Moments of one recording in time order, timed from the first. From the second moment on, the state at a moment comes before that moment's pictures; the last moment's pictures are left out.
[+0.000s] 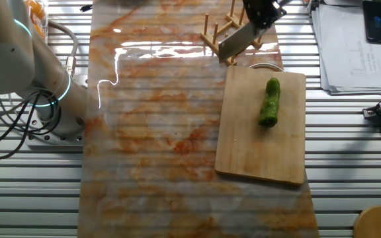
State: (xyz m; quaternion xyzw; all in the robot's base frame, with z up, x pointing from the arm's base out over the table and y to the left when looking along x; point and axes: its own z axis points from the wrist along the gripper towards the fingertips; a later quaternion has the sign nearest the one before) arm 0.530 0.148 0.166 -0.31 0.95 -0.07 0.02
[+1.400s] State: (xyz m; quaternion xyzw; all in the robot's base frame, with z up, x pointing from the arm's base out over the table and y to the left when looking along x) arm 0.579 0.037 0.158 -0.09 1.00 -0.04 -0.01
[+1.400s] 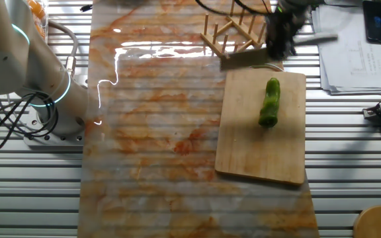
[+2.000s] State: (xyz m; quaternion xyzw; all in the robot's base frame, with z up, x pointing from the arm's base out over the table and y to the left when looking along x) arm 0.580 0.027 0.156 -0.12 0.99 -0.03 0.02
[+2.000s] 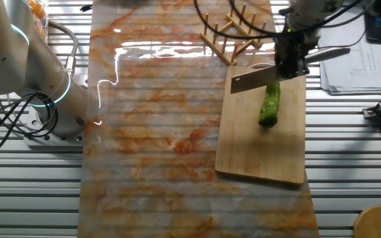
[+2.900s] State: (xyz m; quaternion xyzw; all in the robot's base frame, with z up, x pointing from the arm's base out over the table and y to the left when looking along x) arm 0.622 0.016 0.128 0.03 1.00 0.01 0.02
